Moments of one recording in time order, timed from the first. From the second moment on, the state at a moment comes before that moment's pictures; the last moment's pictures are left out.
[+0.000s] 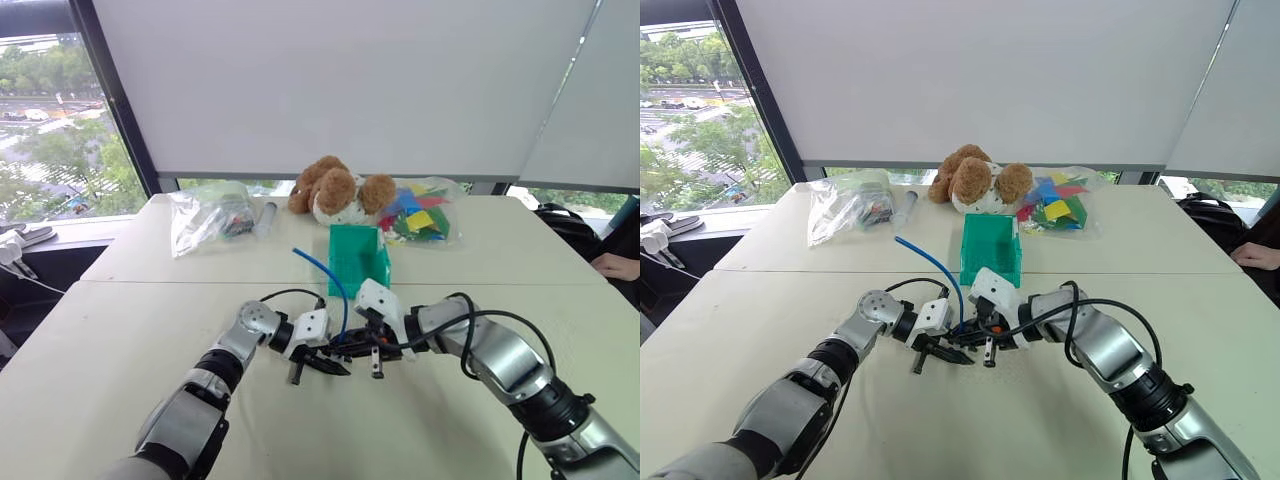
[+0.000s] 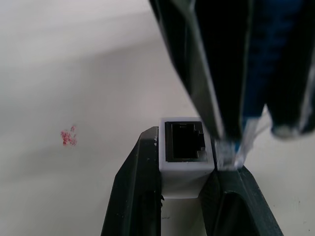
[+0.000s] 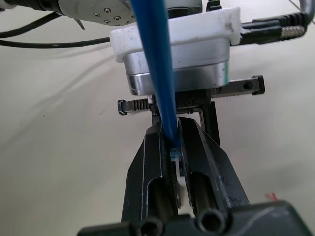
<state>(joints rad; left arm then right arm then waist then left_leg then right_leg) -0.91 0.20 -0.30 1.04 0.02 -0.42 -1.42 -0.63 -0.65 0.39 -0.21 0.28 0.64 0.99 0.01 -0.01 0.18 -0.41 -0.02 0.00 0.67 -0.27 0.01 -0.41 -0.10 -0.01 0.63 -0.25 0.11</state>
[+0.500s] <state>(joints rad) -0.91 0.20 -0.30 1.04 0.02 -0.42 -1.42 -0.63 -0.65 0.38 -0.20 0.23 0.61 1.02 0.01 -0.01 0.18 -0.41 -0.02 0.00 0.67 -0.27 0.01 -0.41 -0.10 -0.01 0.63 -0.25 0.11</state>
